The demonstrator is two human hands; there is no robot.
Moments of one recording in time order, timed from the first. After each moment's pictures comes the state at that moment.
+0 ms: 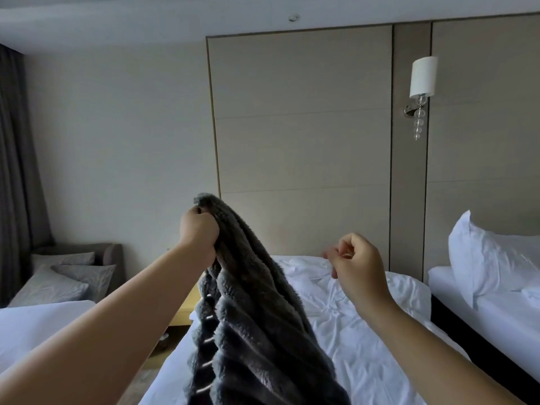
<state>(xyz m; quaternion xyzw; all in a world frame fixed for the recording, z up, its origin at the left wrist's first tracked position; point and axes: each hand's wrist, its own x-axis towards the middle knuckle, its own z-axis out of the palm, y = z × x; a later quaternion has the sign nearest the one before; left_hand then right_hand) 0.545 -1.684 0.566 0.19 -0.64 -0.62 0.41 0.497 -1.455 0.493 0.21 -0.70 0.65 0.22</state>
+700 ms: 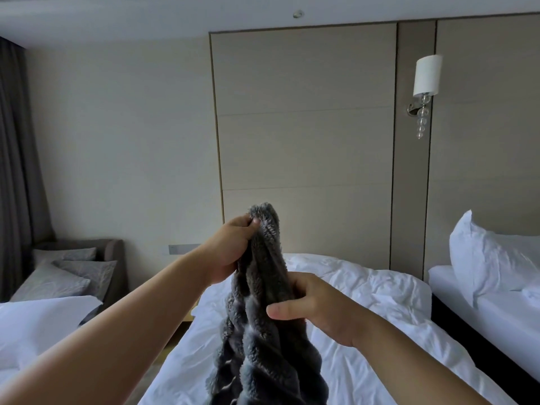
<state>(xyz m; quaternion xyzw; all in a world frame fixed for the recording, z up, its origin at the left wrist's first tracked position) 0.567 -1.666 0.545 0.00 -0.73 -0.67 0.15 0.543 -1.488 0.482 0.47 -0.63 0.57 -0.22</state>
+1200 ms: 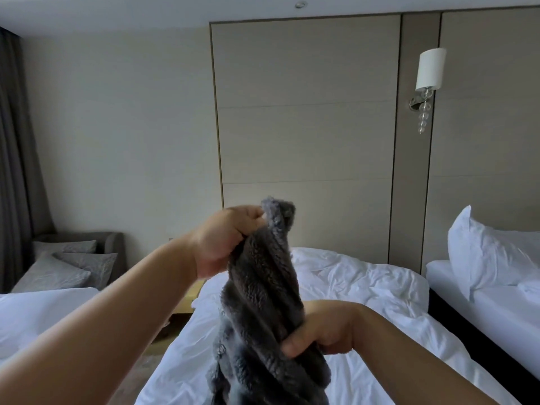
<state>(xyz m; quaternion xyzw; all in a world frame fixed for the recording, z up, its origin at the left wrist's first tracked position) 0.626 -1.649 0.569 -0.13 -0.72 -0.68 0.03 0.549 -1.491 0.472 0.48 -0.58 0.46 -0.46</state>
